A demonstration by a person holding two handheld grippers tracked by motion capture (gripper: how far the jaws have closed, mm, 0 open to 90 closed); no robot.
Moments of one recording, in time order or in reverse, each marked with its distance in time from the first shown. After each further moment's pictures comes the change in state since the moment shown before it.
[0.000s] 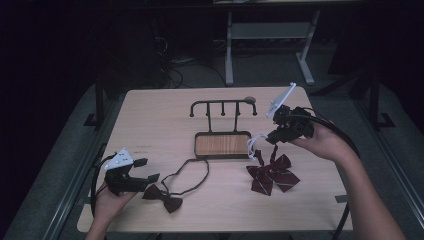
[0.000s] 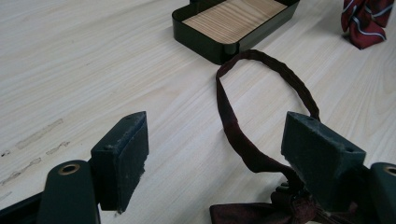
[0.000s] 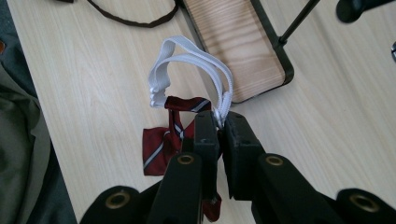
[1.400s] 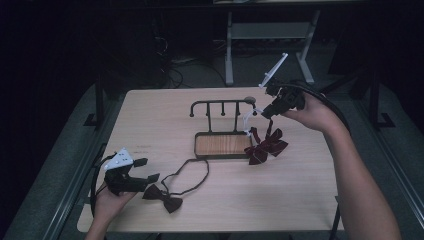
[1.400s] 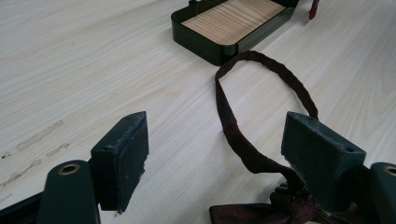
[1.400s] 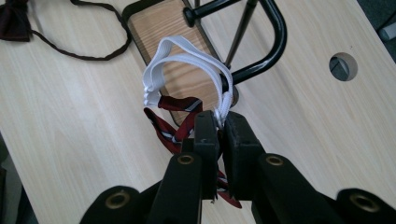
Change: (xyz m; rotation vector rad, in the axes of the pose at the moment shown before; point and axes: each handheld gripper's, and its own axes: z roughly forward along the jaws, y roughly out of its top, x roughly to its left) left arm 0.000 0.000 -0.001 -0.006 -0.003 -0.001; right arm -0.048 0.043 -0.013 0.021 -0.057 0.075
